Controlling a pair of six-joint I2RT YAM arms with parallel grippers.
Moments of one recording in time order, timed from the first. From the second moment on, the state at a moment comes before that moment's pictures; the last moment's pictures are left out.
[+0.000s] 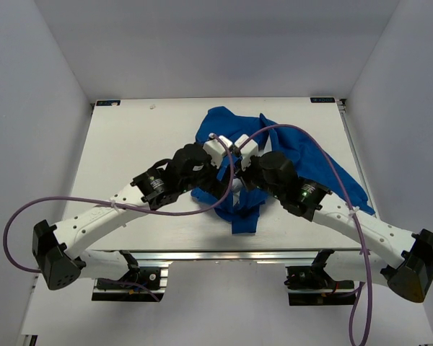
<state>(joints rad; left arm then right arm) -0.92 1.24 1.16 -0.44 -0.11 -0.10 0.92 1.12 0.95 -0.20 0.12 -0.11</state>
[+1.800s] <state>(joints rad) -0.95 1.28 0.99 -0.13 -0.08 0.09 0.71 1.21 1.00 -0.27 -0.21 0.04</state>
